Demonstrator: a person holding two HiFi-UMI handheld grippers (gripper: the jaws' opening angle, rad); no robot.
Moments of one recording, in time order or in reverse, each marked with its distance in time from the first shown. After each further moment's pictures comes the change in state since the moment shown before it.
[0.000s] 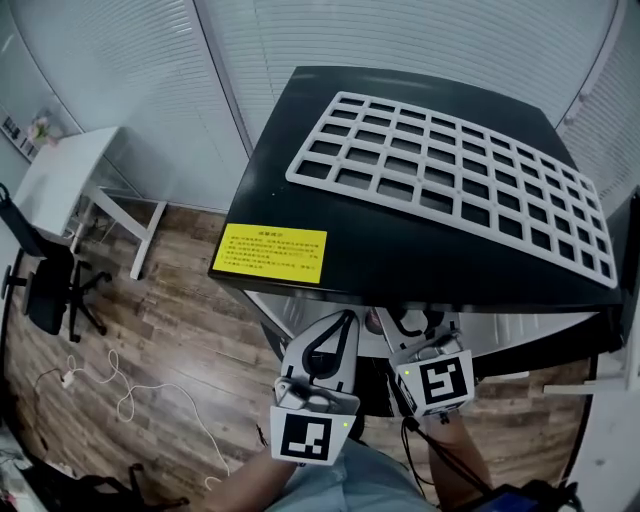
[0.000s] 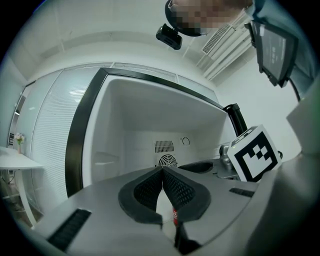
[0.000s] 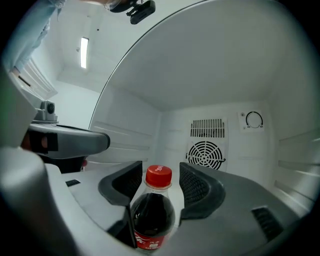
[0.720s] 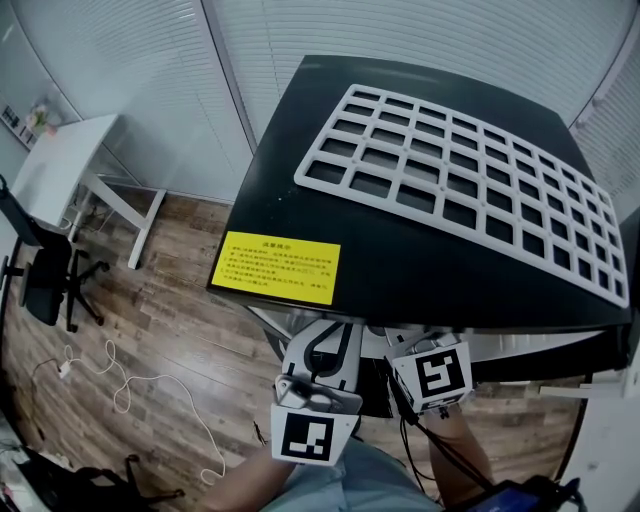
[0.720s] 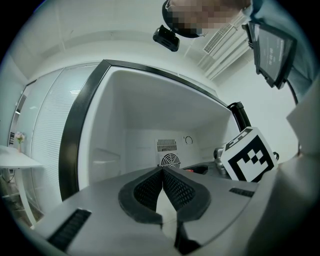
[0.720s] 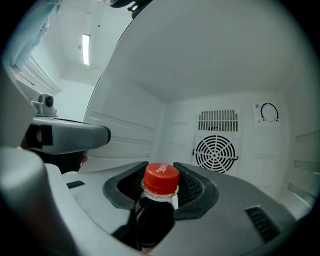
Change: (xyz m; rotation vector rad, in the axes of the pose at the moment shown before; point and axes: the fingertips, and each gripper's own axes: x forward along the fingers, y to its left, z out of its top) left arm 0.003 0.023 -0.012 -0.005 0.023 0.000; right arm 0.037 0.016 -0.006 -0.030 0.034 0.040
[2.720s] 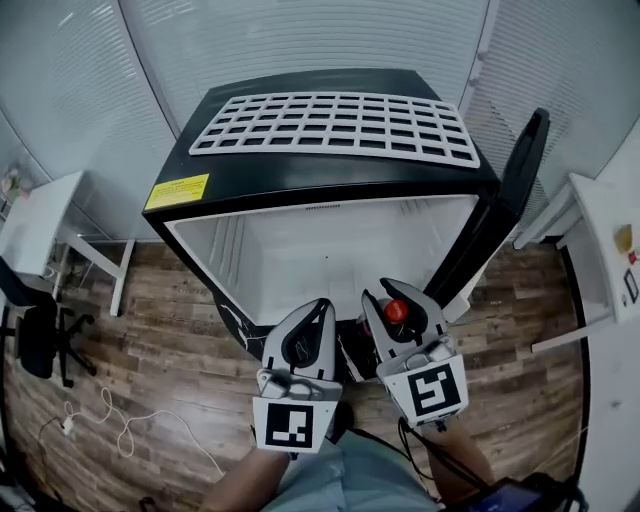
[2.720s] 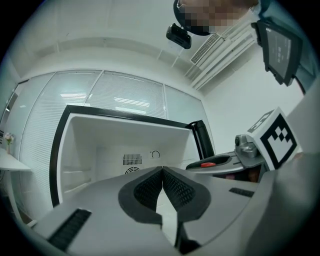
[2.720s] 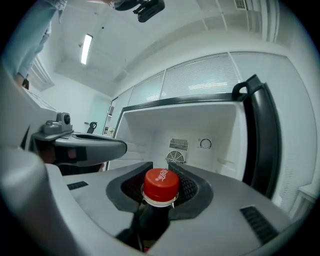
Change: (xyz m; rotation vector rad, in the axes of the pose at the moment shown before) left arm -0.069 -0.129 0.049 0.006 -0.119 -0.105; right arm -0.208 0.001 0.032 -0.035 -0.102 -0.195
